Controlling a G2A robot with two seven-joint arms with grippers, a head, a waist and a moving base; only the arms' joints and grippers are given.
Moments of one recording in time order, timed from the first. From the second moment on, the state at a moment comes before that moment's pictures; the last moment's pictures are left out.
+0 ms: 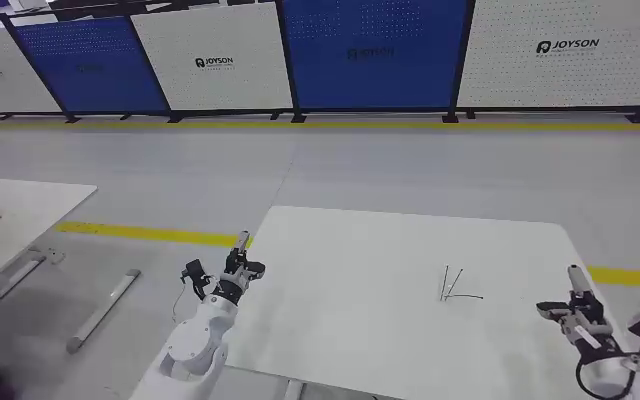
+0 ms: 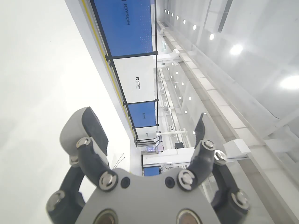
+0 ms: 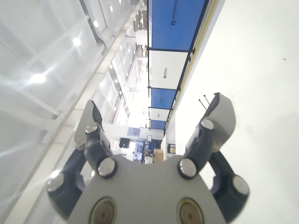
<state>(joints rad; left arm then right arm) 1.73 -1.15 -1.60 -1.80 -0.42 0.00 0.00 -1.67 -1.12 1.71 -1.80 0.31 0.09 0.33</state>
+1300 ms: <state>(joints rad) 1.73 -1.15 -1.60 -1.80 -0.42 0.00 0.00 -1.08 -1.03 1.55 -1.33 -0.10 0.04 1.30</state>
